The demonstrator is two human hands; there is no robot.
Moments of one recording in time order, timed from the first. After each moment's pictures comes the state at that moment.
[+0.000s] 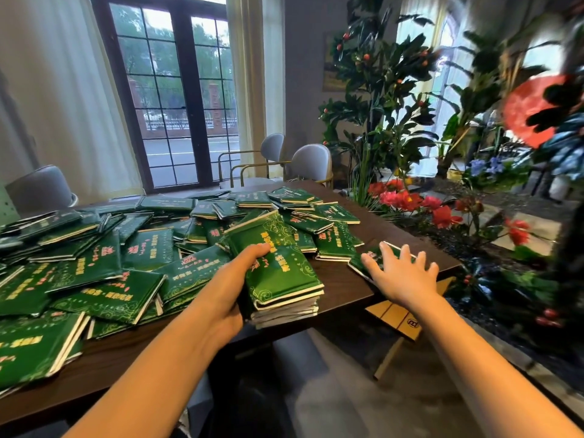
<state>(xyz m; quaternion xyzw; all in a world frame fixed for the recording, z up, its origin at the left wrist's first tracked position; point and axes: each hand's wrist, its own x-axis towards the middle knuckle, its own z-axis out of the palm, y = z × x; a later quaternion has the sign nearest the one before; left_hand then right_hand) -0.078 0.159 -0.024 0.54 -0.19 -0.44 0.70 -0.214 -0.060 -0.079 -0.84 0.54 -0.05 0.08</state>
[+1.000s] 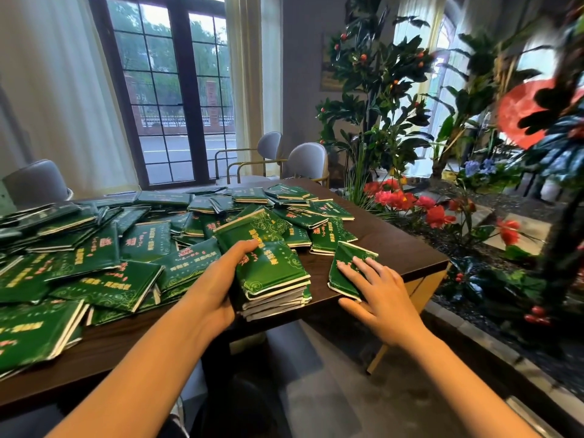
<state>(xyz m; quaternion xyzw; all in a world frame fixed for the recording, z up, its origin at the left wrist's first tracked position) -0.072 0.163 -0.032 0.51 -0.14 -0.45 0.72 -0.236 -0.030 -0.126 -0.95 0.28 -0.17 -0.02</state>
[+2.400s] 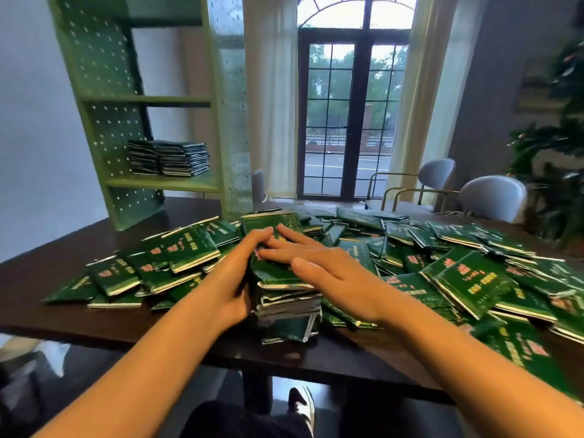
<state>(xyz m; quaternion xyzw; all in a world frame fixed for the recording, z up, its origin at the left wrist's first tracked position) 0.058 0.361 -0.008 0.52 -0.11 -0.28 0.80 -0.001 0.206 -0.001 -0.89 -0.27 -0.11 0.35</state>
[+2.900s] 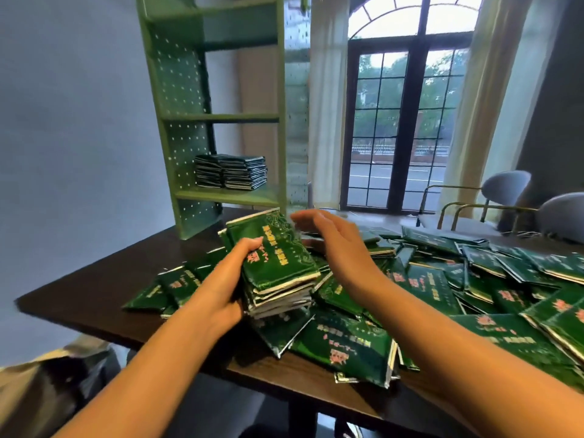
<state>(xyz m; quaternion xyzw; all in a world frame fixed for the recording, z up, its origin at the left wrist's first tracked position) 0.103 0.440 0.000 0.52 -0.01 -0.16 0.84 0.089 0.284 0.018 -0.75 -0.16 -0.19 0.62</state>
